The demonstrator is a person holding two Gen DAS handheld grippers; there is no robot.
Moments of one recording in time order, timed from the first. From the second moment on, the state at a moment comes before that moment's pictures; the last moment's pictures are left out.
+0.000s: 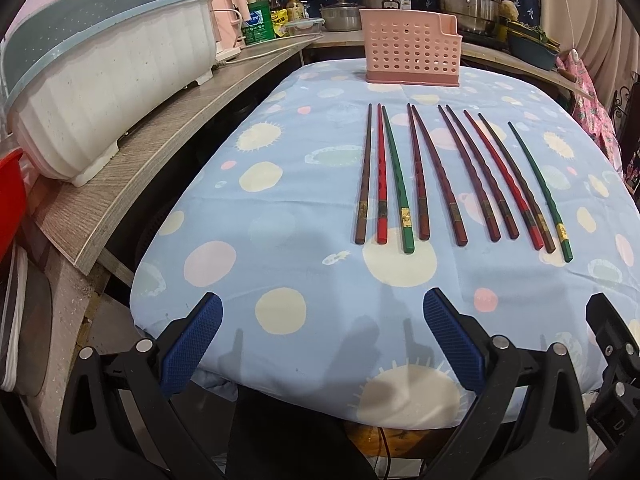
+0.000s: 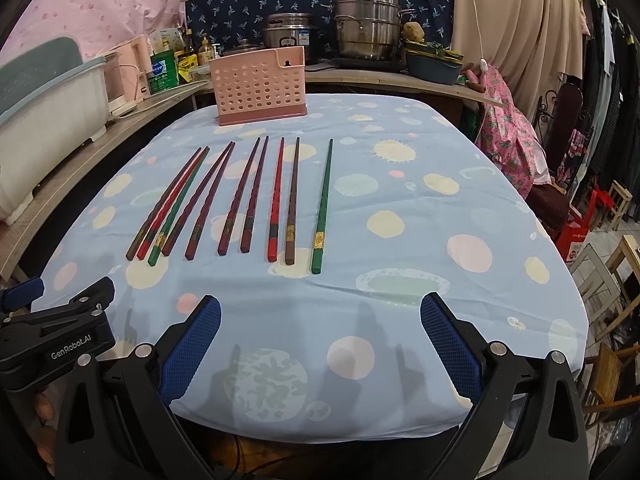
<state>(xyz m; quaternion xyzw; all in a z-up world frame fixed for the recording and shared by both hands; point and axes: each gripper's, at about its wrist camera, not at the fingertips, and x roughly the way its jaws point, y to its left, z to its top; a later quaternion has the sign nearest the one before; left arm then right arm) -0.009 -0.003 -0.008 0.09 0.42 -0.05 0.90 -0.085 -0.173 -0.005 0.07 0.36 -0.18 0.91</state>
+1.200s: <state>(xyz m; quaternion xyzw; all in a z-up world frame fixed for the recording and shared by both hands) -0.010 0.001 -0.015 0.09 0.42 -0.04 0.90 -0.086 -0.170 -0.006 0.06 0.36 -0.18 0.91</state>
